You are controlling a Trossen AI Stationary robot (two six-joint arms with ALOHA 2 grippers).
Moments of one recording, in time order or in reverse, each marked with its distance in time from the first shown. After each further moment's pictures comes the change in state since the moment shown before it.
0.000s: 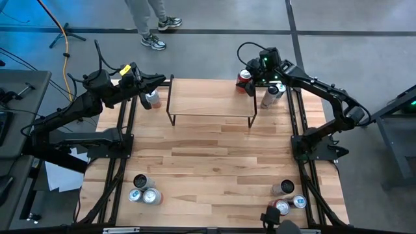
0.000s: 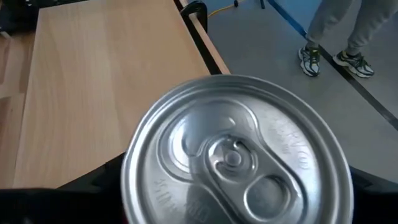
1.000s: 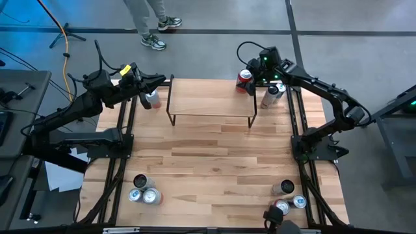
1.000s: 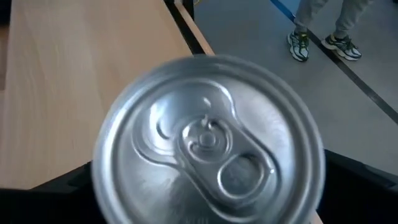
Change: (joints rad) left arm 0.000 0.000 0.000 -0.002 0.000 -0.011; right arm 0.002 0.000 0.030 -0.072 0.055 0.016
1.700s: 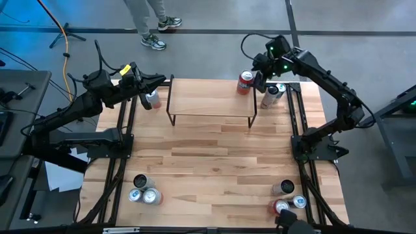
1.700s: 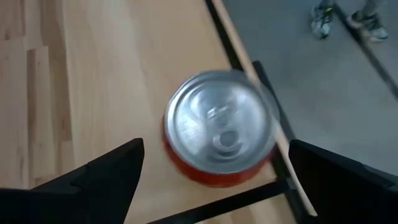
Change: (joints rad) left arm 0.000 0.000 0.000 0.000 0.000 0.054; right arm -0.029 0.000 0.294 -0.474 -0.023 -0.149
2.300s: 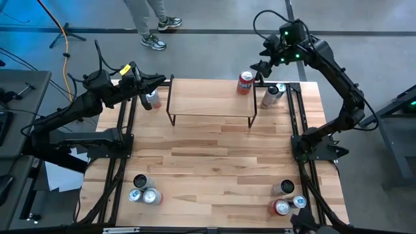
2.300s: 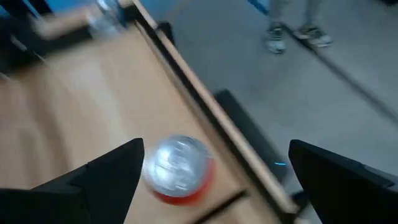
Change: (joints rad) left arm 0.000 0.000 0.000 0.000 0.000 0.042; right arm -0.043 0.000 0.251 -0.088 0.020 0.258
